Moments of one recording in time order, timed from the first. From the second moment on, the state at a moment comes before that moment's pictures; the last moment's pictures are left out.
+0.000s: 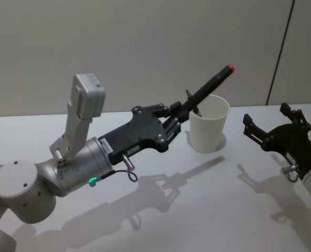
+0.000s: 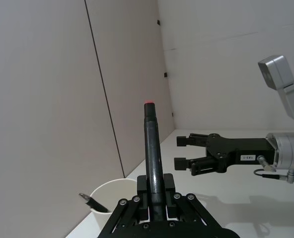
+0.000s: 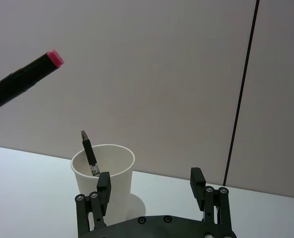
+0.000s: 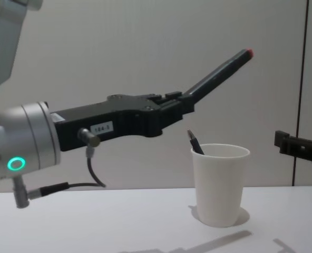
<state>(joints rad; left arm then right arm) -0.28 0.44 0.39 -1.62 -0.49 -0.03 -0.62 -0.01 0.34 -0.23 -1.77 0.29 0.03 0.07</state>
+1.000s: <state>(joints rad) -0.28 0.42 0.42 -1.64 -0.49 0.00 -0.63 -0.02 0.34 -0.22 -1.77 0.30 0.03 0.08</state>
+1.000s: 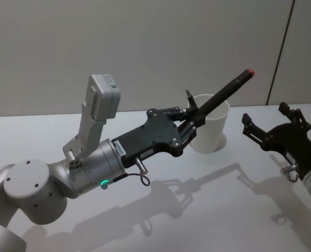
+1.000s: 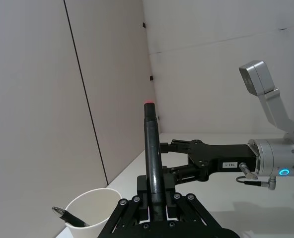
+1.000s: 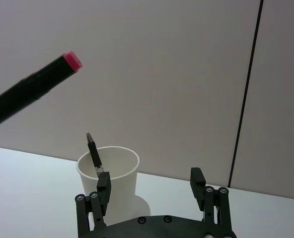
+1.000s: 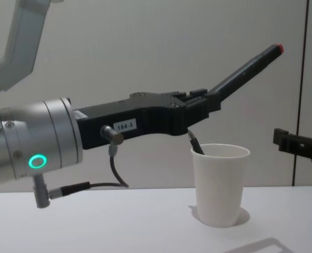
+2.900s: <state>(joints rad) -0.28 0.42 0.43 -1.65 -0.49 0.00 -0.63 -0.05 0.44 -0.12 -1.95 1.30 0.47 0.23</state>
